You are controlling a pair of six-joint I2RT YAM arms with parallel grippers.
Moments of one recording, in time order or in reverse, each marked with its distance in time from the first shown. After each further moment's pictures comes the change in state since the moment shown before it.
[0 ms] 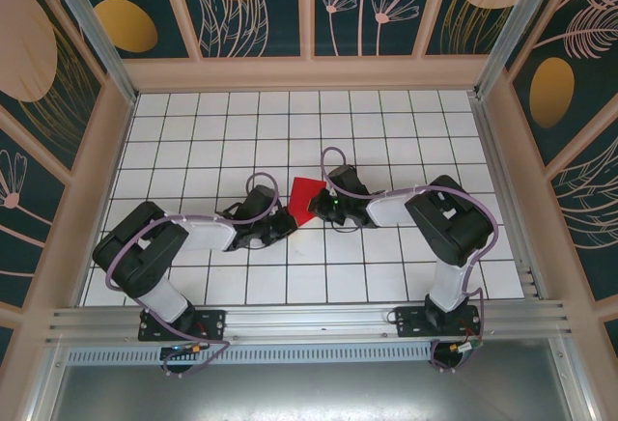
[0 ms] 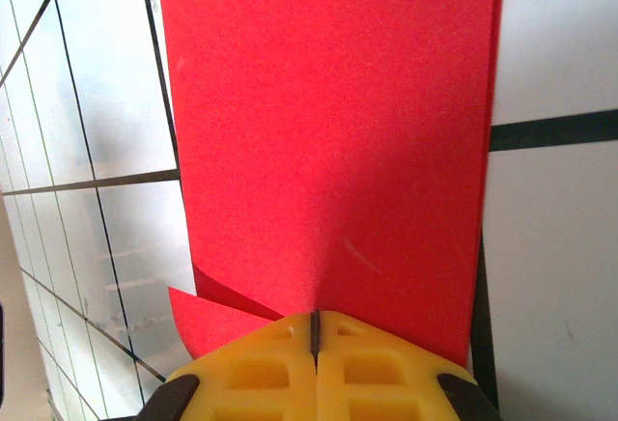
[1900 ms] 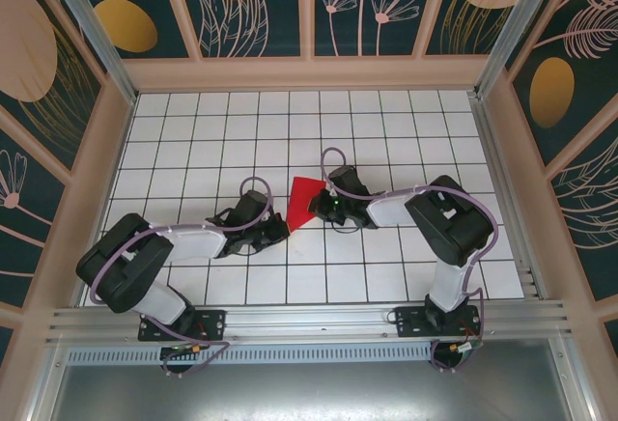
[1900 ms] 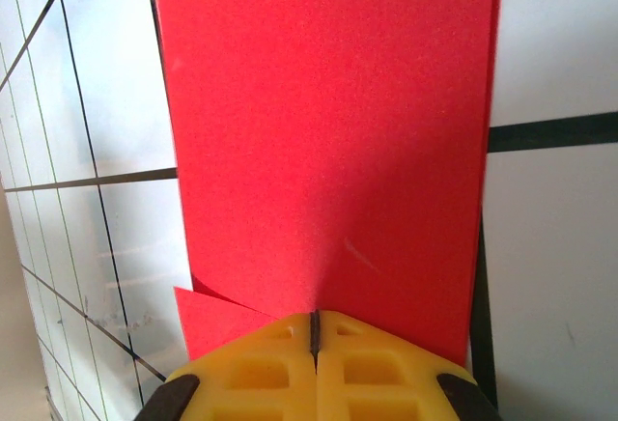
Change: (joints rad) left arm 0.008 -0.115 -0.059 -0.086 0.003 0.112; right arm -0.002 0.000 -0.011 0.016 -0.001 -0.011
